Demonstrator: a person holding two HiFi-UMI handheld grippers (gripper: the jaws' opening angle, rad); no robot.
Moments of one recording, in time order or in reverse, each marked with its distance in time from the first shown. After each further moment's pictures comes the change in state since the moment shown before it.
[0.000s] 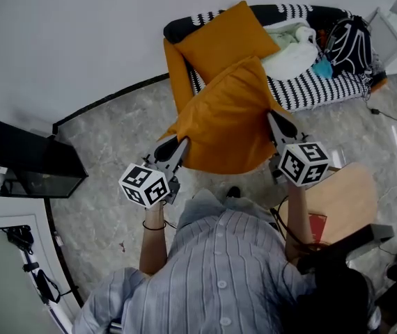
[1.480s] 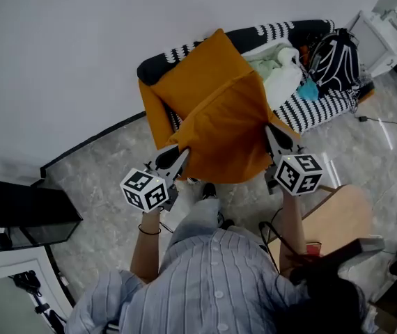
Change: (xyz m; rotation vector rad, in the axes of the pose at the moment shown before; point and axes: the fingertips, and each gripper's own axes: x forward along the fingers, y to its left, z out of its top) left arm 0.193 0.080 0.070 0.008 0.079 -0.169; right arm 0.117 -0.132 0.072 0.056 -0.036 -0.145
